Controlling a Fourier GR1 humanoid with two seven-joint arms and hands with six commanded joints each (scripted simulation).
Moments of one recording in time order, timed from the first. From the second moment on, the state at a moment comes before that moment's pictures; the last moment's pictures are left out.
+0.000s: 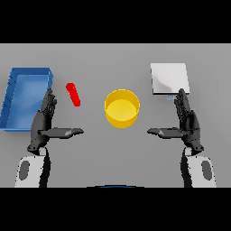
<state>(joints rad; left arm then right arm) 0.00 0.00 0.00 -1.57 0.00 0.00 0.00 0.00 0.00 0.00 -1.57 0.00 0.00 0.00</state>
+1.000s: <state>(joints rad) -0.05 0.07 -0.08 -1.55 -0.11 -0.04 0.06 0.13 -0.05 0.14 -1.74 0.22 -0.03 -0.11</state>
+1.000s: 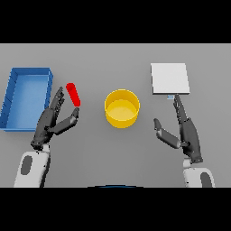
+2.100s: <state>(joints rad) -0.46 0.06 0.05 -0.99 -0.13 -0.02 -0.06 0.11 -0.06 0.11 -1.72 0.19 -0.02 -0.08</state>
